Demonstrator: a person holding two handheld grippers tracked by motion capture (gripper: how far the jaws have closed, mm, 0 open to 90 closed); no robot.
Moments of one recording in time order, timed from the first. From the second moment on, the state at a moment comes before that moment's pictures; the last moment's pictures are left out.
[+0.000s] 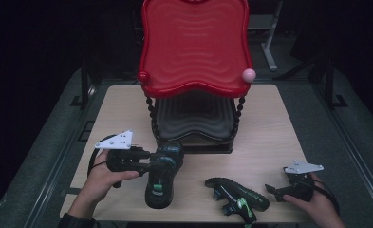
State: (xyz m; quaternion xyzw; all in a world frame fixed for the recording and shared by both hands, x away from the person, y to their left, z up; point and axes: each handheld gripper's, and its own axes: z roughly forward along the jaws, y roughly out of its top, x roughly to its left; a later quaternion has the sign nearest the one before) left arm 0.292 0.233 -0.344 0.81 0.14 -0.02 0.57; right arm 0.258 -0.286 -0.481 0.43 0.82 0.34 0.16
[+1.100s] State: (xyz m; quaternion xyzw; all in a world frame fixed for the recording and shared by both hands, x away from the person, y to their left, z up) left arm 0.304 0.195 -0.204 0.80 0.05 -0.01 0.60; right arm 0.258 -0.286 -0.481 0.43 0.82 0.34 0.16
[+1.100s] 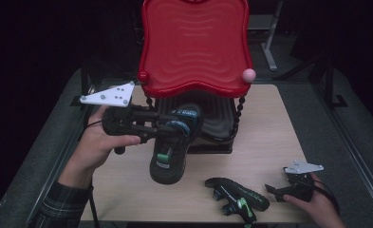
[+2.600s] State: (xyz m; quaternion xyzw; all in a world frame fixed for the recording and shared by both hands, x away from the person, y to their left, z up) left arm 0.439 0.178 -0.088 0.78 0.12 0.14 0.59; right arm 0.258 -0.287 -0.481 0.43 0.82 0.34 0.16
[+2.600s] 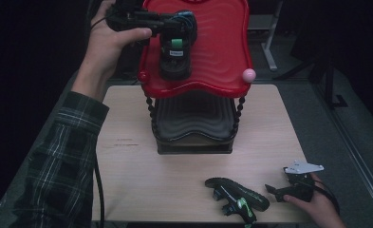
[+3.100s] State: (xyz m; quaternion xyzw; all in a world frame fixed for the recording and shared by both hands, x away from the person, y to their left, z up) left arm 0.460 0.168 -0.106 0.79 0.14 0.14 0.58; right arm 0.257 -0.288 -0.481 0.43 0.82 0.34 0.16
